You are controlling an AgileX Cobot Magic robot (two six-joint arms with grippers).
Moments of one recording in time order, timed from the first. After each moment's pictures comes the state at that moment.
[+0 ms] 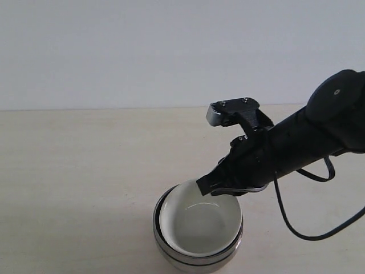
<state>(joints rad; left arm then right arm) 0.03 0.00 0.00 0.03 0.31 -0.03 0.49 1.64 -0.92 0.84 0.47 -0.81</state>
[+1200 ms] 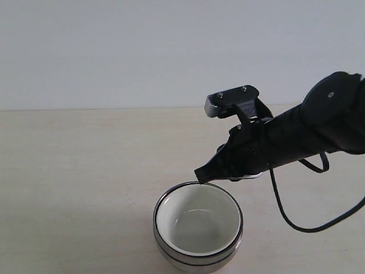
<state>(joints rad) 0.03 0.00 0.00 0.03 0.31 -0.03 0.52 1.62 -0.92 0.82 0.31 -0.84</state>
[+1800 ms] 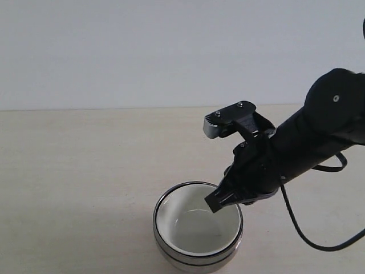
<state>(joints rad) 0.03 0.00 0.00 0.03 0.31 -0.03 0.54 1.59 -0.92 0.51 0.52 -0.59</state>
